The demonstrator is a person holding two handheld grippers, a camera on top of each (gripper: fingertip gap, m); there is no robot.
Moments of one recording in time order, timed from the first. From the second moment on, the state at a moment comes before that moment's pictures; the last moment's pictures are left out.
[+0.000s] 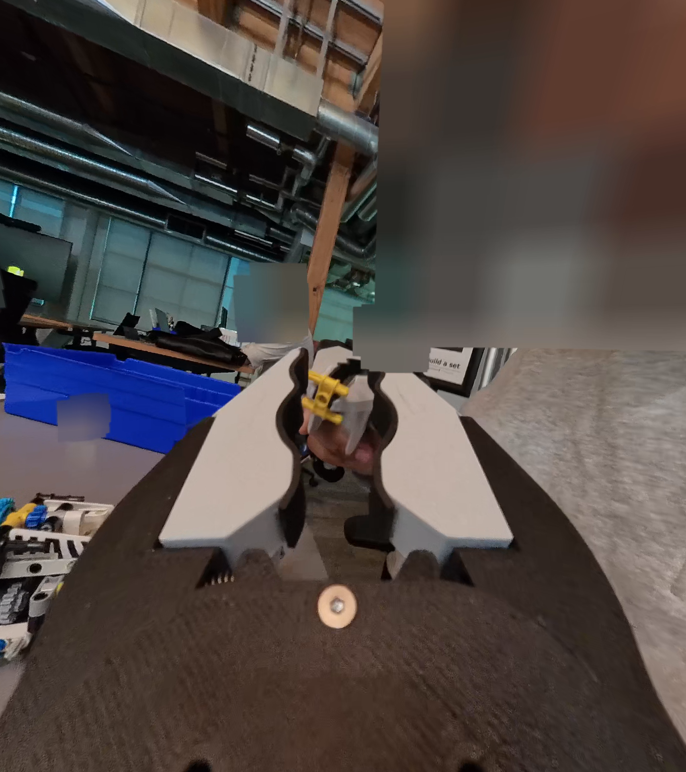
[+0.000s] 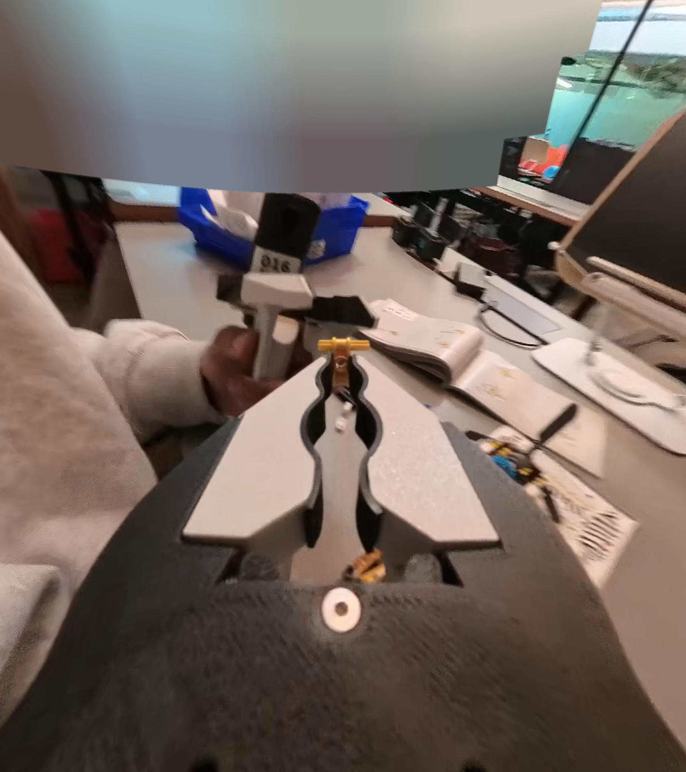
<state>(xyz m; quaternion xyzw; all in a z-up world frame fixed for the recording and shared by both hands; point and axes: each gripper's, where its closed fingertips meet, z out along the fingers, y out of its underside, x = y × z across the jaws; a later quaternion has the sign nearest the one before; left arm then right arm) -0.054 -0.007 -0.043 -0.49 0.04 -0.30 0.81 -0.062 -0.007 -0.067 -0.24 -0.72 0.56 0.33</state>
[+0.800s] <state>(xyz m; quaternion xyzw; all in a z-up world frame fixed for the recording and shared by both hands) -0.040 0.013 -0.061 -0.56 0.05 -0.29 0.78 -0.059 0.002 -0.070 -0.29 -0.72 0.56 0.29</state>
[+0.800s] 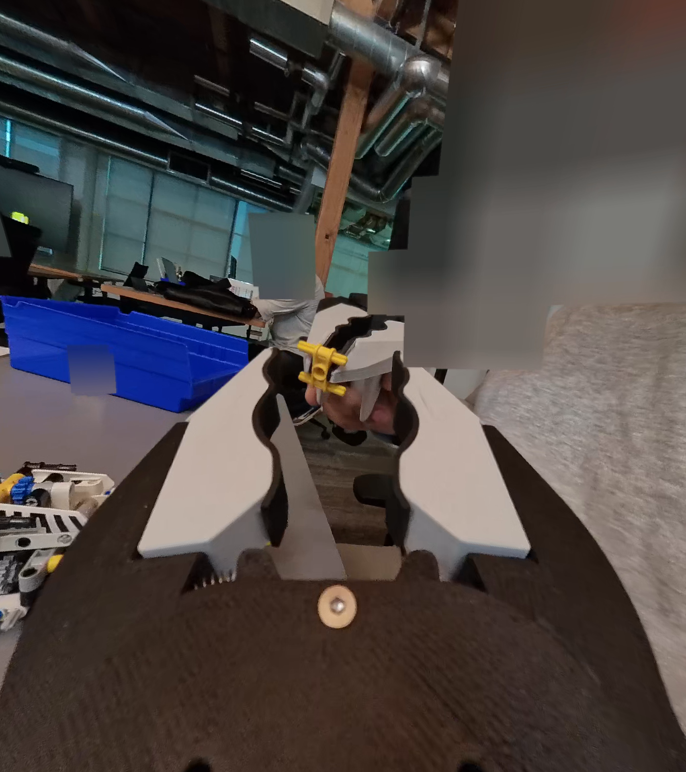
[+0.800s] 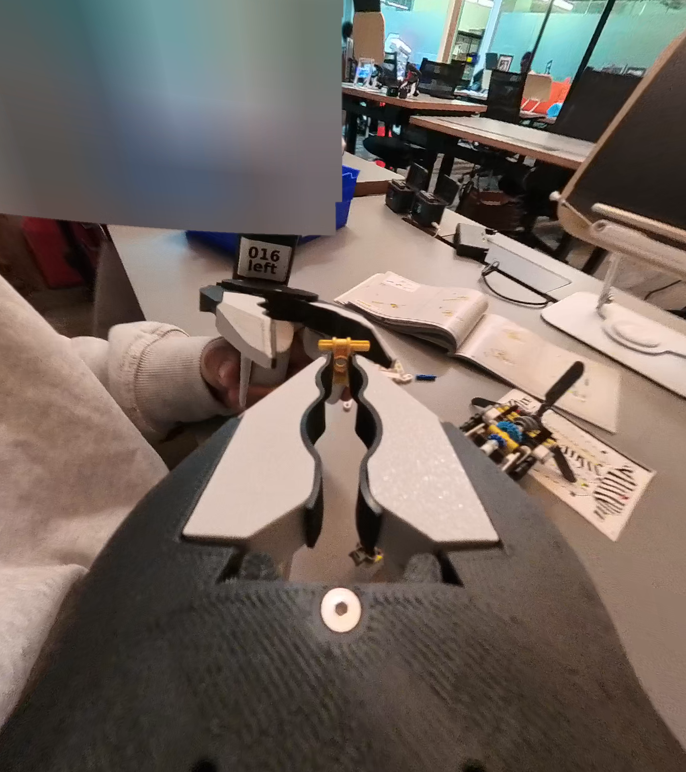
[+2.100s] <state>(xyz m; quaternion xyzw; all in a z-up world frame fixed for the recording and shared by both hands) -0.038 0.010 -0.057 -0.54 0.07 -0.26 0.80 -0.060 -0.008 -0.067 -0.31 -0.68 0.63 0.20</state>
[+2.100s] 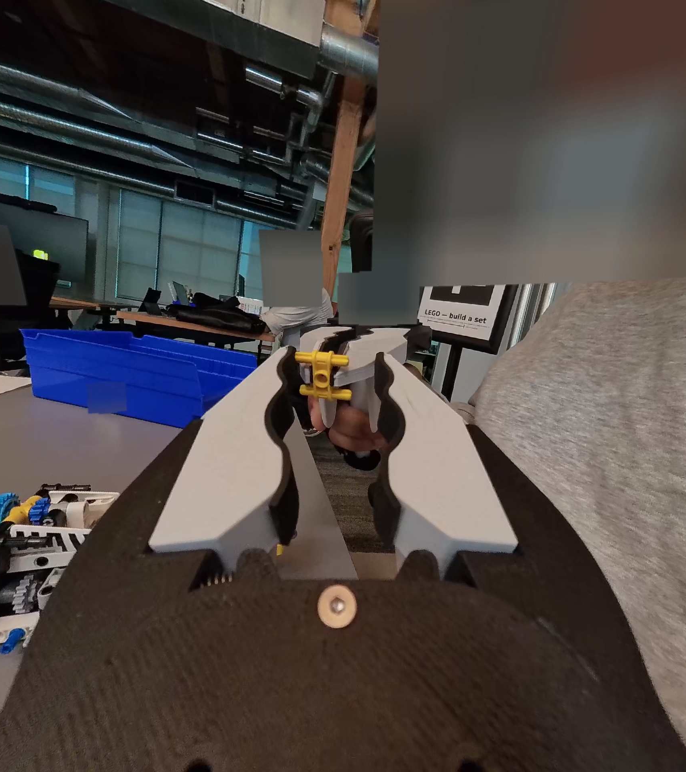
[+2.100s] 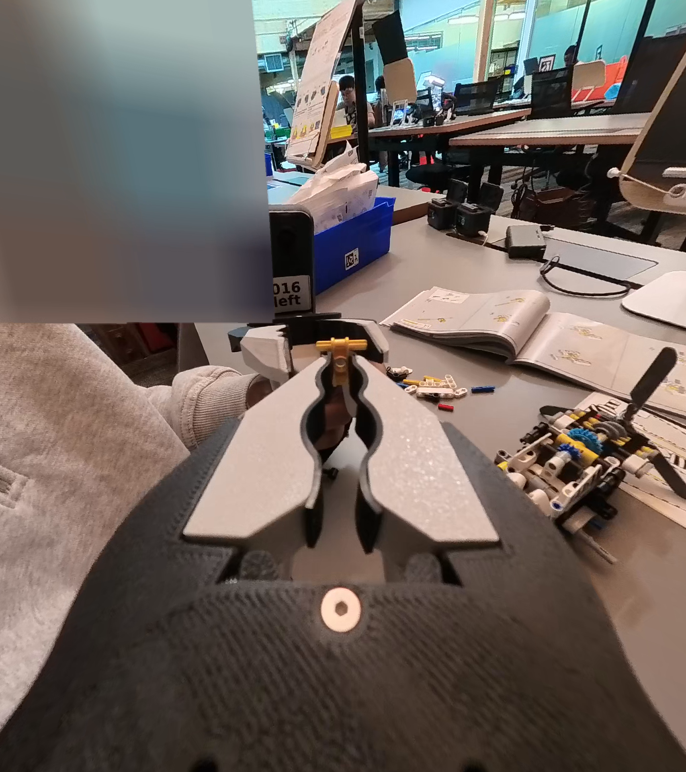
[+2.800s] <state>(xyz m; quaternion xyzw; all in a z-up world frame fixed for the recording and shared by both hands) -0.044 0.016 -0.062 -0.56 0.04 -0.28 0.78 -0.066 0.004 -0.066 -0.31 -0.68 0.61 0.26</state>
